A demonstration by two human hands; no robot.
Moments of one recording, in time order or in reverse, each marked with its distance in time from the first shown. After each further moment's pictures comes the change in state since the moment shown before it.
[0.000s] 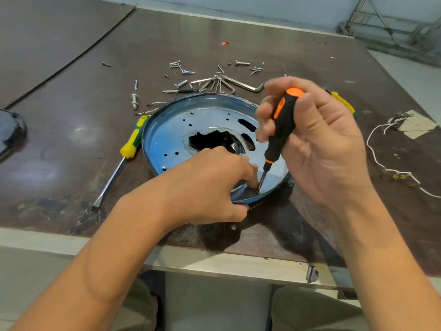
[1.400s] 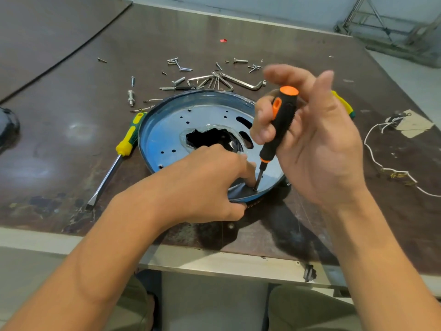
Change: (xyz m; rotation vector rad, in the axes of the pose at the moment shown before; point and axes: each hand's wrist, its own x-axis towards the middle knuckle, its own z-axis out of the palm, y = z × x) left_hand 0.001 -0.001 0.001 0.011 0.009 0.016; right_hand 0.003 0.004 0.006 0.079 0.056 0.033
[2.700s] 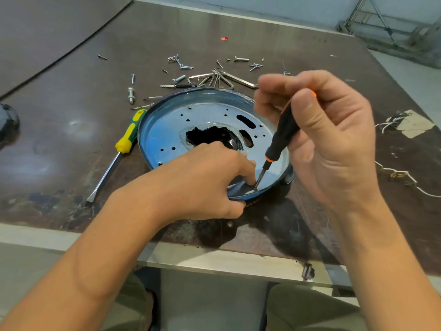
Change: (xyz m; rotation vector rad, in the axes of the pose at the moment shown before) left_hand -0.001 -0.002 0.002 -0.028 -0.016 -0.033; right_hand -0.006 -0.003 -0.005 -0.107 -0.006 -0.130
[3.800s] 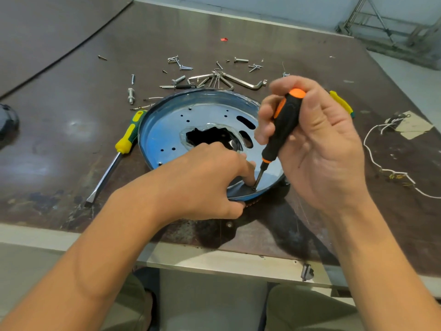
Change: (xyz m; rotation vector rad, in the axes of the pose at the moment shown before) left_hand 0.001 0.003 -0.005 0.040 -0.025 -0.001; right_hand -0.002 0.005 -0.004 0.092 -0.030 0.086
